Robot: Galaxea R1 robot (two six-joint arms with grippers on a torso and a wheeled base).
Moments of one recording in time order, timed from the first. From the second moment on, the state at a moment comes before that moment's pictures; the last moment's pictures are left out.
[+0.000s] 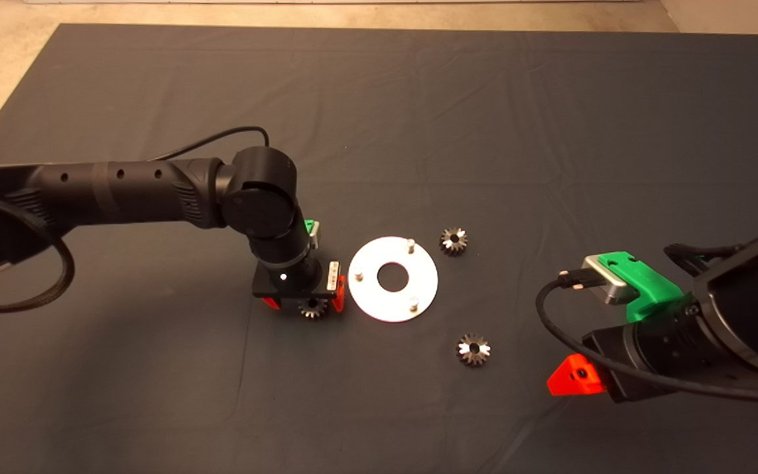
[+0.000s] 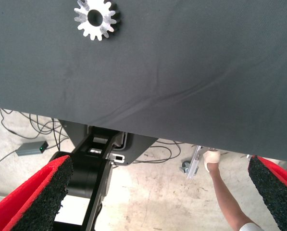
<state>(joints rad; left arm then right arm) -0.27 2.58 -1.08 0.30 1.47 -1.48 0.57 2.43 -0.40 -0.01 -1.53 1.92</state>
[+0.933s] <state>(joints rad) -0.25 2.58 -1.07 0.32 1.46 -1.49 0.57 2.43 -0.40 -0.01 -1.53 1.92</state>
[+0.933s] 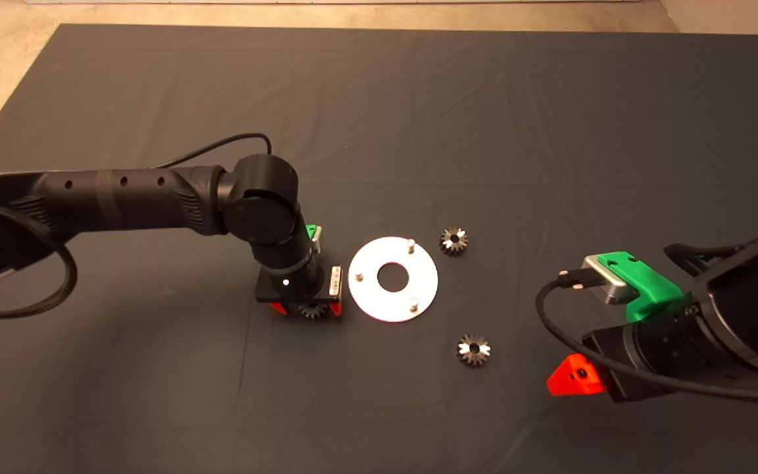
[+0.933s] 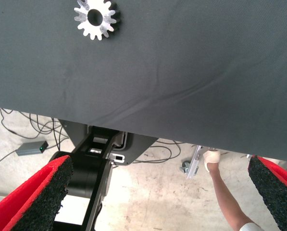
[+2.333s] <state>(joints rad) -0.24 2.63 -1.07 0.37 1.52 -1.49 0.57 2.43 -0.40 -0.01 -1.53 1.92</state>
